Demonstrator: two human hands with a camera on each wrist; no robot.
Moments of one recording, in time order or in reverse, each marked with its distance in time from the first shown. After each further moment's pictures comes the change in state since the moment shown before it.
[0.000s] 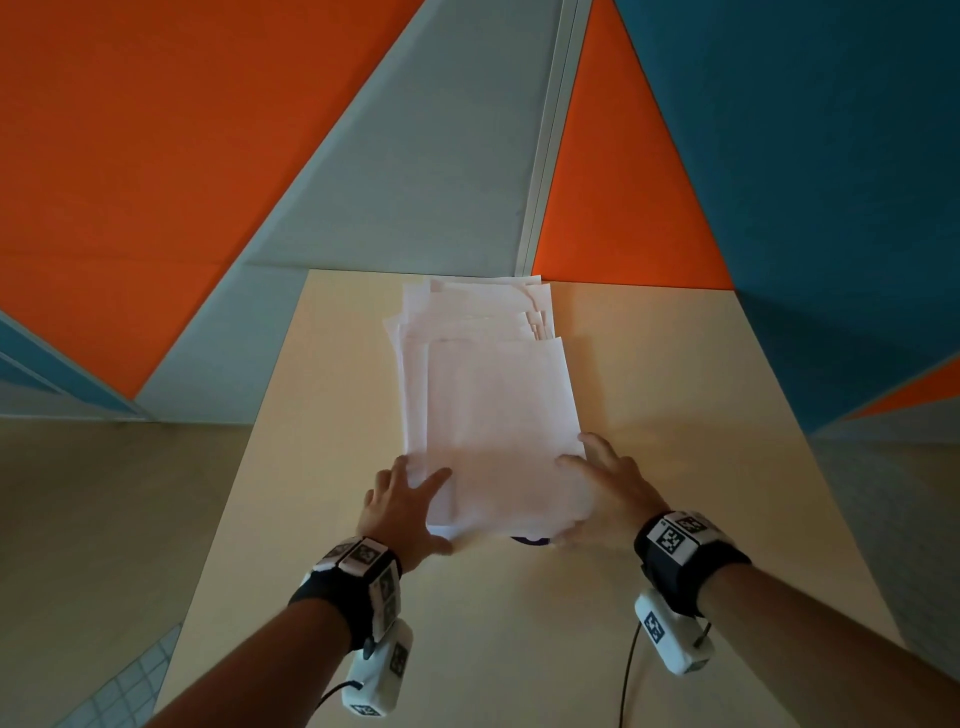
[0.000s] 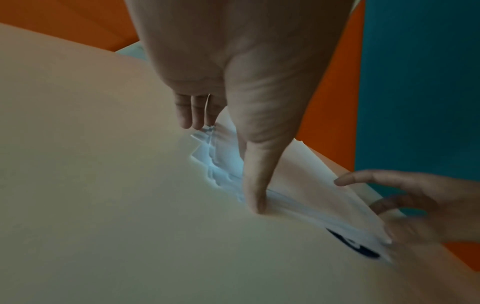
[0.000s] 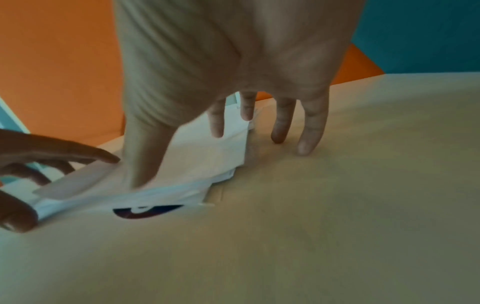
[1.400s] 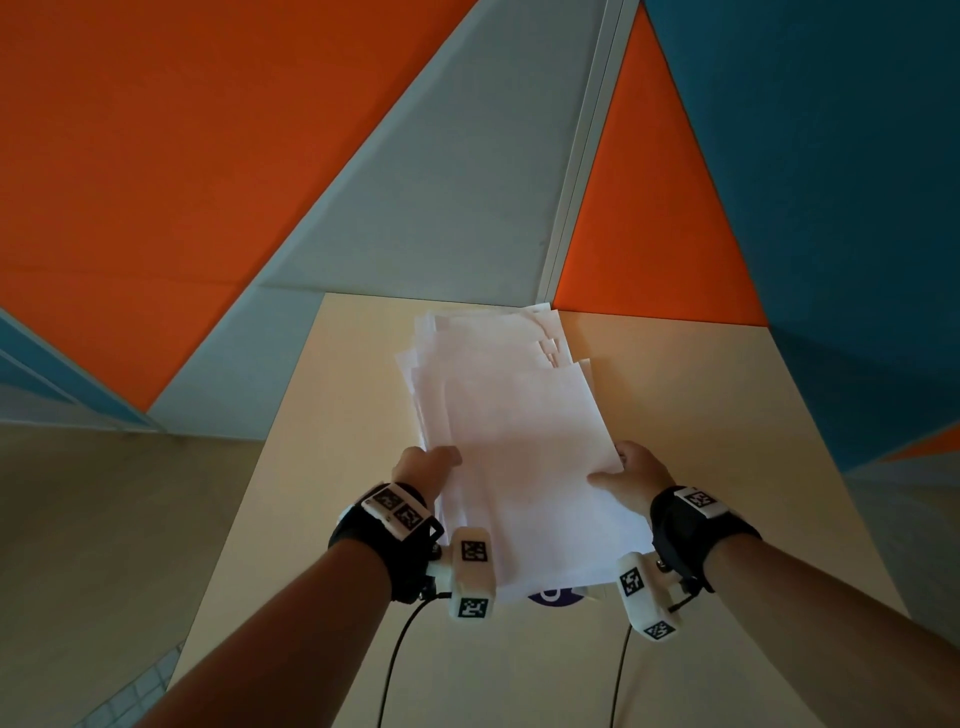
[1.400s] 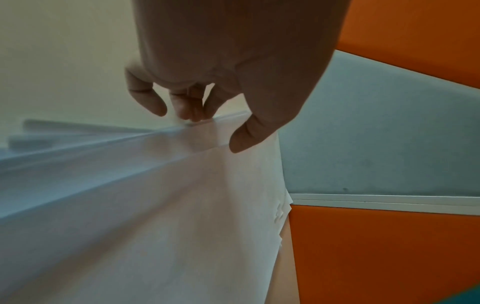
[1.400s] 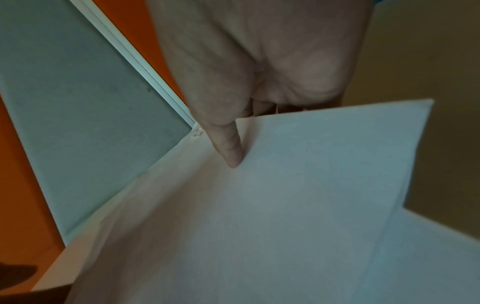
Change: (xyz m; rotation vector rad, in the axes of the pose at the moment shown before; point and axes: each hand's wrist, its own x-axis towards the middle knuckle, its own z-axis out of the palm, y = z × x) left_hand 0.076 0.027 -0.064 -1.232 0.045 -0.618; right_hand 0.091 0.017 -0.028 0.545 0.148 0.286
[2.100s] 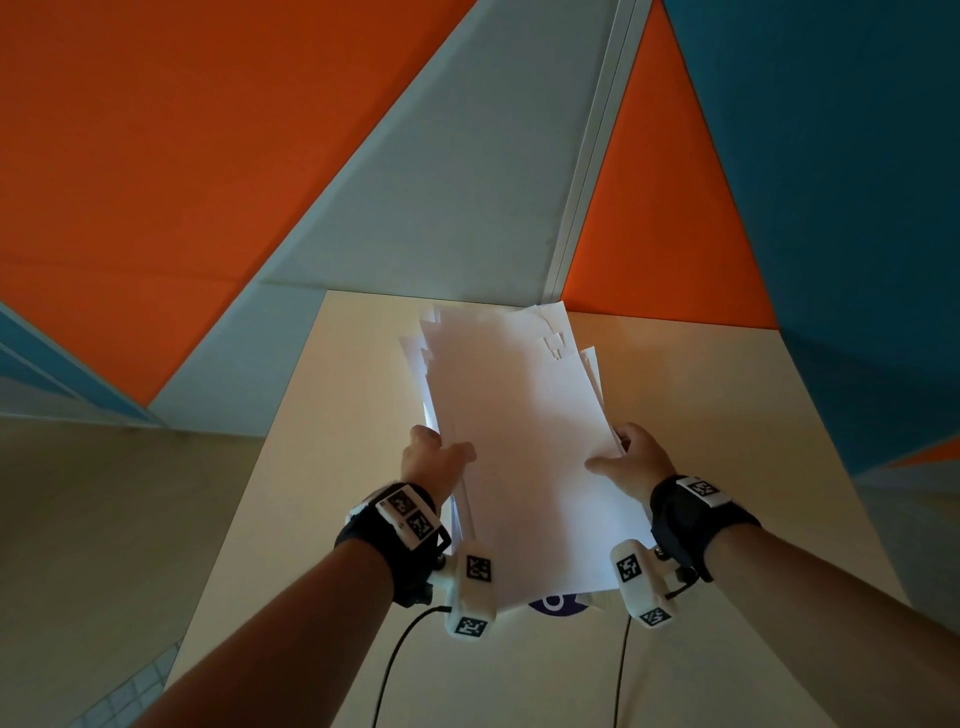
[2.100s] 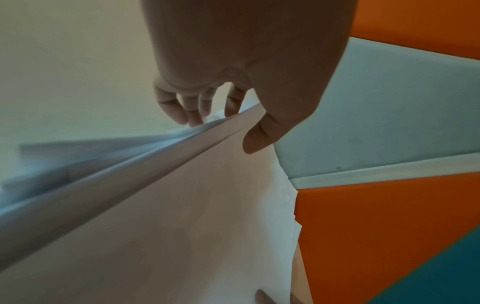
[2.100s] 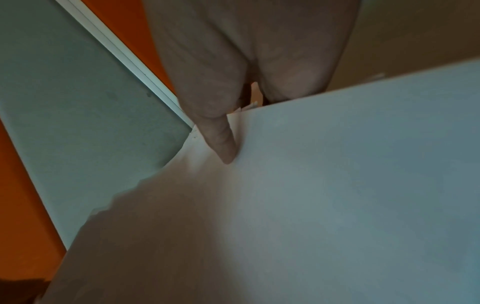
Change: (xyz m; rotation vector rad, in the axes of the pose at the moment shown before) left_hand 0.011 0.003 0.008 0.076 0.054 0.225; right_hand 0.013 -0.016 0.000 0.129 0.055 -0.028
